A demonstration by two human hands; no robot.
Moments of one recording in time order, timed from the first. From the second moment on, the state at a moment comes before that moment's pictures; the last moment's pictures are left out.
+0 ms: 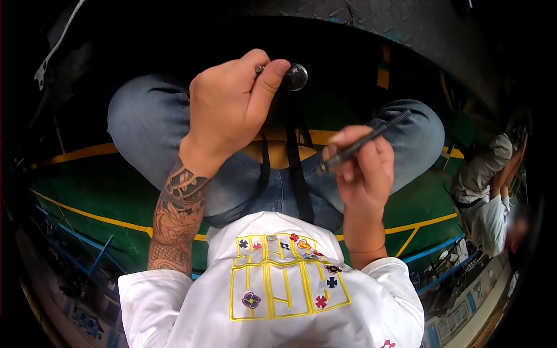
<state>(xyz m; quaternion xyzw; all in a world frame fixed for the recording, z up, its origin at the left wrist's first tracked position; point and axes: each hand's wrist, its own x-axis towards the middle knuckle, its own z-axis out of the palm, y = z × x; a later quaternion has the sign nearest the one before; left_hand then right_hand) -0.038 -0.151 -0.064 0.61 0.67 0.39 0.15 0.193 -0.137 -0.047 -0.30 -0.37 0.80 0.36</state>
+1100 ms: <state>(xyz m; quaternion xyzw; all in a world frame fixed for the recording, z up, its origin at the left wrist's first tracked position) -0.042 -0.125 -0.023 0.66 0.65 0.35 0.11 0.176 -0.095 -0.056 -0.38 -0.50 0.73 0.28</state>
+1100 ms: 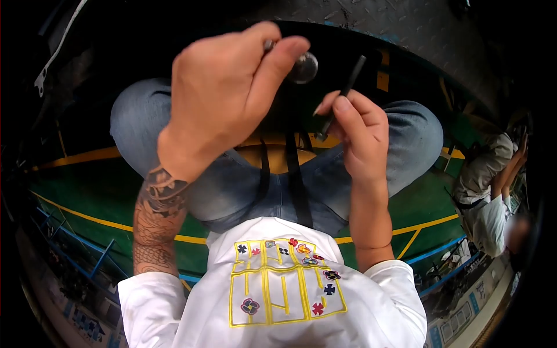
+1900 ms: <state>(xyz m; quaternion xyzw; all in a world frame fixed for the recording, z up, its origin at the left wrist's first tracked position) -0.035 -0.054 -0.014 0.76 0.58 0.29 0.03 0.131 -0.066 -0.093 -0.40 -0.50 0.70 0.32</state>
